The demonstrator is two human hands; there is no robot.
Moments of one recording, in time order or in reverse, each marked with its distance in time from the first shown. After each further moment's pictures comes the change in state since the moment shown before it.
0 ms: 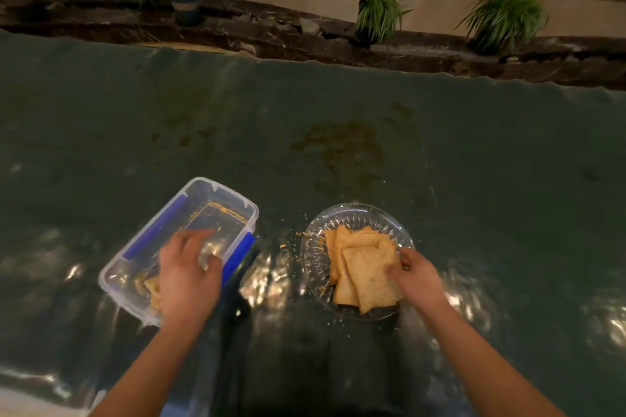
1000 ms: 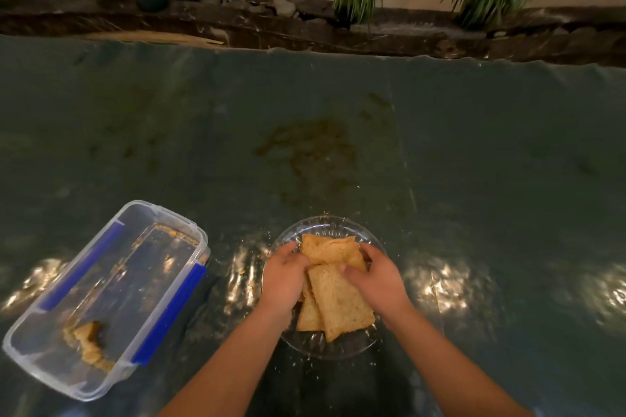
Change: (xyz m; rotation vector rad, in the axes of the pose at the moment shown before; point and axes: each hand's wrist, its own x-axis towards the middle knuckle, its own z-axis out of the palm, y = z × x) left_hand 0.006 0.138 0.168 -0.698 -0.576 -0.692; right_hand 0.052 -0.009 0.006 0.155 -0.094 -0.077
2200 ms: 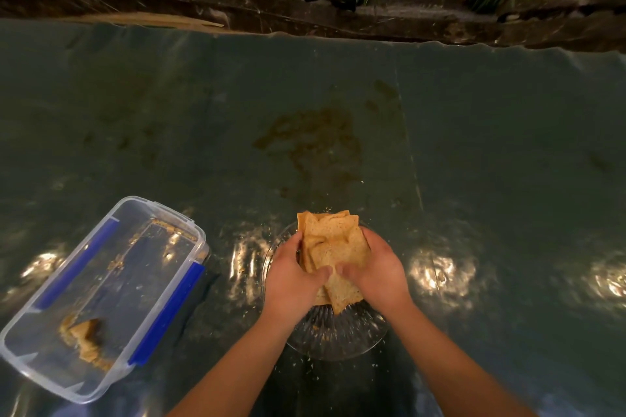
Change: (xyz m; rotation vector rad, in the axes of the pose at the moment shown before) left_hand 0.002 -0.007 0.004 0.467 -0.001 0.322; right_hand 0.011 -0.013 0.003 -0.152 0.063 -0.104
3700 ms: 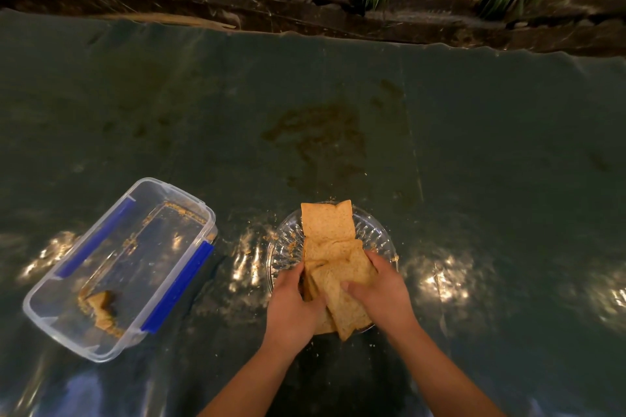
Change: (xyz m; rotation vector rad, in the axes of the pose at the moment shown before) left_hand -0.059 -0.032 0.008 -0.026 -0.025 0.022; right_hand -0.052 0.020 0.002 0.080 -0.058 0.153
